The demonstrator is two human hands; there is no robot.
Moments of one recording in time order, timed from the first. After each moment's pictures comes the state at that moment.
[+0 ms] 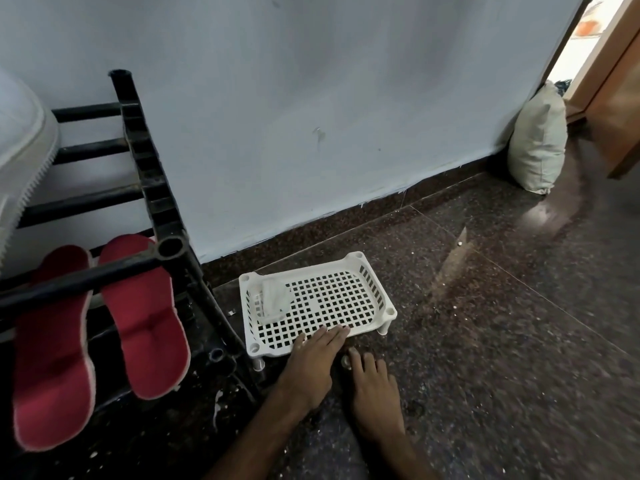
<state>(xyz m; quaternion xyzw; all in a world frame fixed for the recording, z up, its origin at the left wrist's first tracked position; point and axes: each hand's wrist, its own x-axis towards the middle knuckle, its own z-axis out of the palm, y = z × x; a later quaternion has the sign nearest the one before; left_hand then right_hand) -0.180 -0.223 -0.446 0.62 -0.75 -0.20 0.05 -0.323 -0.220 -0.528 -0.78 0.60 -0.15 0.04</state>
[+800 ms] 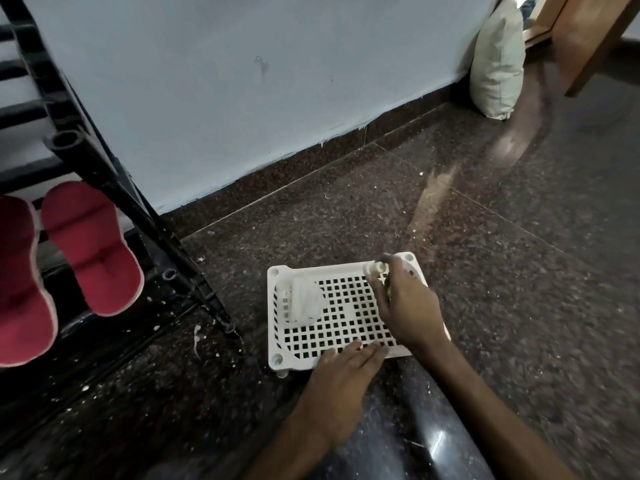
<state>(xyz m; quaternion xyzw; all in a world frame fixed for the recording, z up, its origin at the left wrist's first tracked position) -0.272 -0.099 -0.439 0.50 -0.83 -0.24 0.00 -0.413 -0.188 -0.428 -0.74 0.62 -0.27 0.07</state>
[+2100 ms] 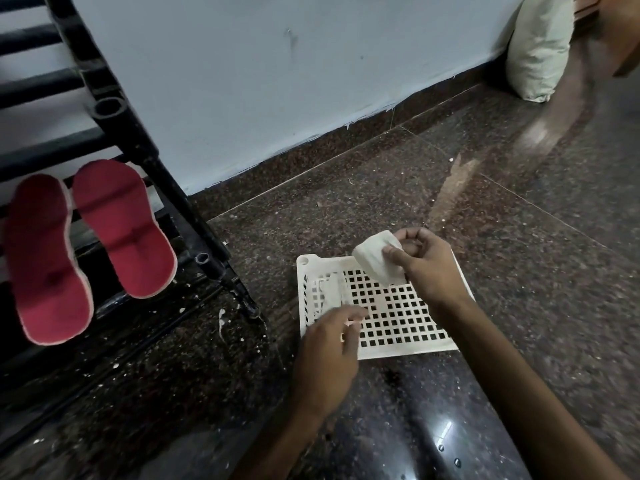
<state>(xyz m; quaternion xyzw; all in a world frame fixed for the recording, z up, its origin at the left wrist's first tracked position) -0.235 -0.104 -0.428 0.63 -0.62 -0.30 0.36 -0.384 -0.210 -0.393 -0.47 0.57 -0.45 0.51</state>
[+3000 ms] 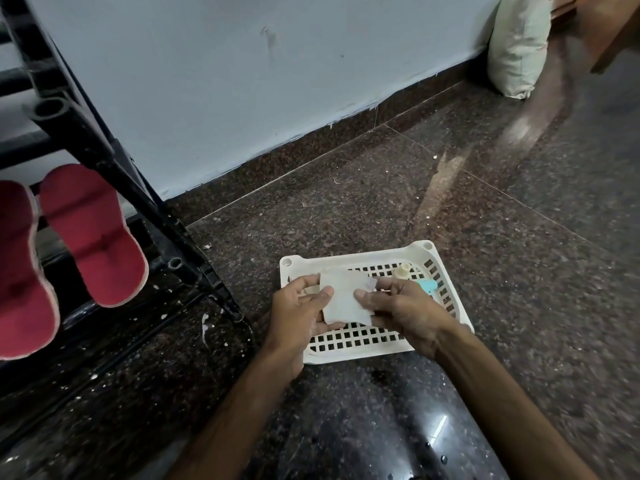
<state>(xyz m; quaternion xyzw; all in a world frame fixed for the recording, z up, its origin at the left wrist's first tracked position) -0.224 -0.144 -0.404 0.57 -0.26 -0.62 0.48 -0.392 -0.177 -0.411 -0.36 0.52 -0.30 0.71</state>
